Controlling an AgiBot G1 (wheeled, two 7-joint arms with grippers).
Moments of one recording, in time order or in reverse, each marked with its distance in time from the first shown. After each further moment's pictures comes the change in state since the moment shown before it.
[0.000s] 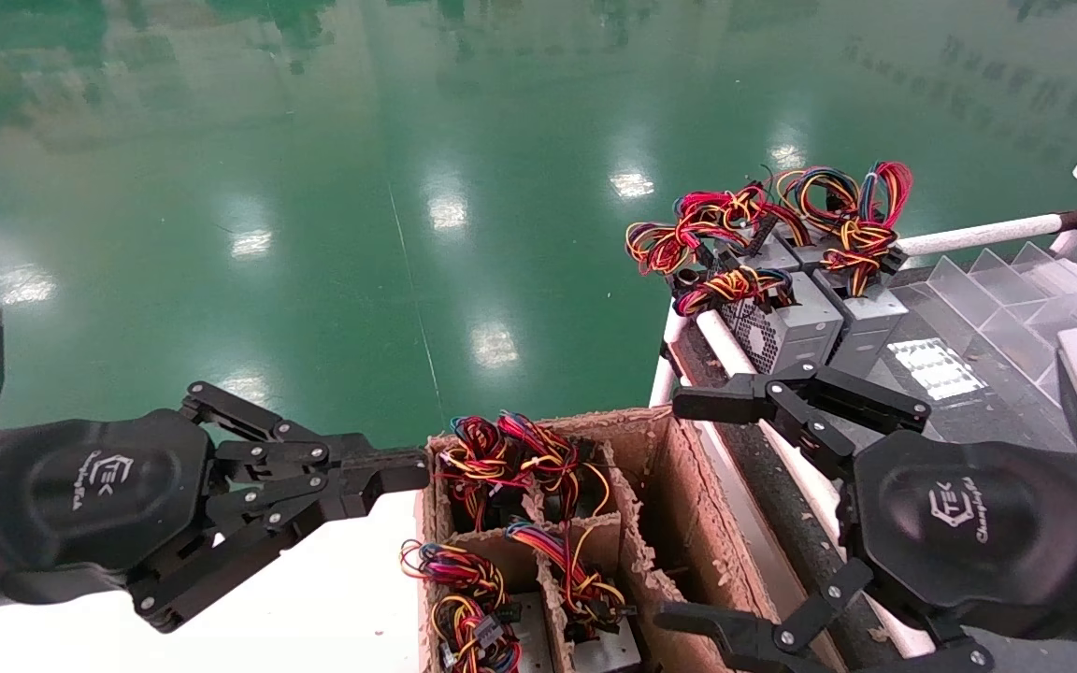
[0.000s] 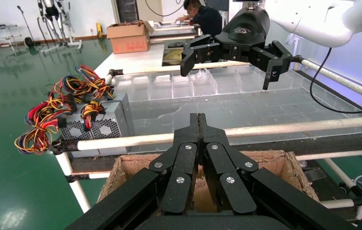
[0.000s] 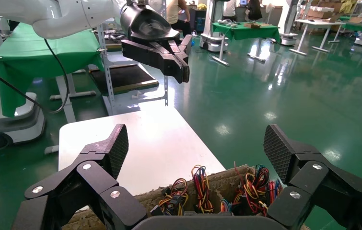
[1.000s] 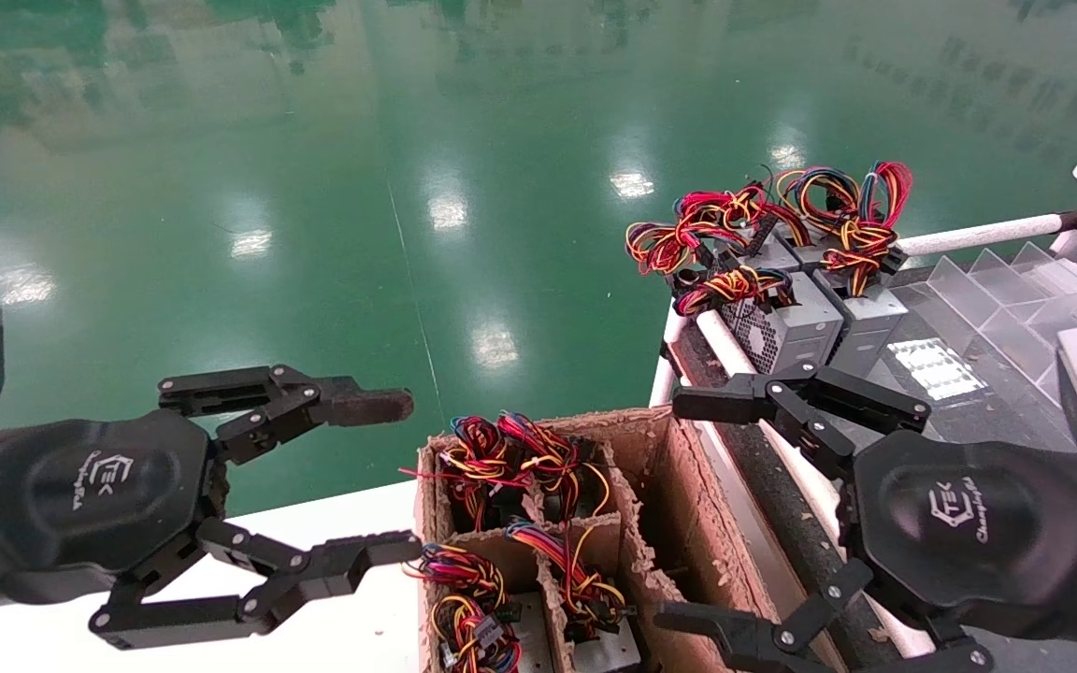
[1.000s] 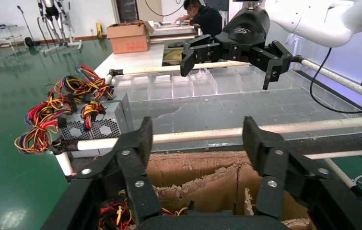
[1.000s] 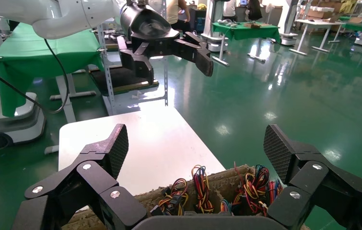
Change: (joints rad) left arm 0.000 0.000 0.000 0.000 0.000 0.000 0.000; right arm 0.000 0.000 0.000 0.000 0.000 0.000 0.000
